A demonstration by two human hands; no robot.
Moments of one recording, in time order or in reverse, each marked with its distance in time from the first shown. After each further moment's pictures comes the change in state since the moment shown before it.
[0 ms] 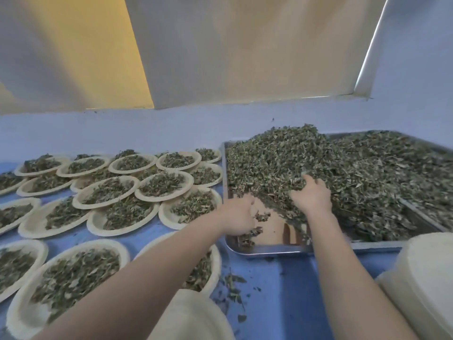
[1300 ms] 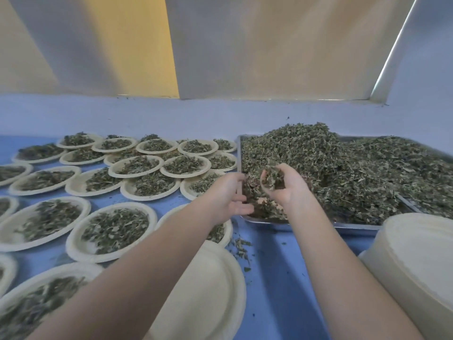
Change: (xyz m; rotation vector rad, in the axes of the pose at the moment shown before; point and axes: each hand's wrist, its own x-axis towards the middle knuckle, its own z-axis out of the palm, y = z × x) left_hand -0.081 0.003 -0.005 -1.389 0.193 -0.297; right_hand -0.092 -0.063 -0.012 1.736 -0.550 0.460
